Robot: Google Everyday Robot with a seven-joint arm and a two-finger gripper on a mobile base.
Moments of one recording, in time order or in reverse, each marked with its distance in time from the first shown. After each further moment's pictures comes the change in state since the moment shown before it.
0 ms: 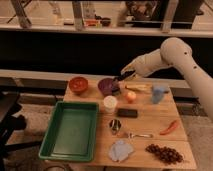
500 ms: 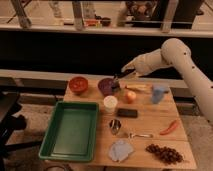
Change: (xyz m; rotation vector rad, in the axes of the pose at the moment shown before) arm 0.025 -0.004 0.013 0.039 0.011 0.000
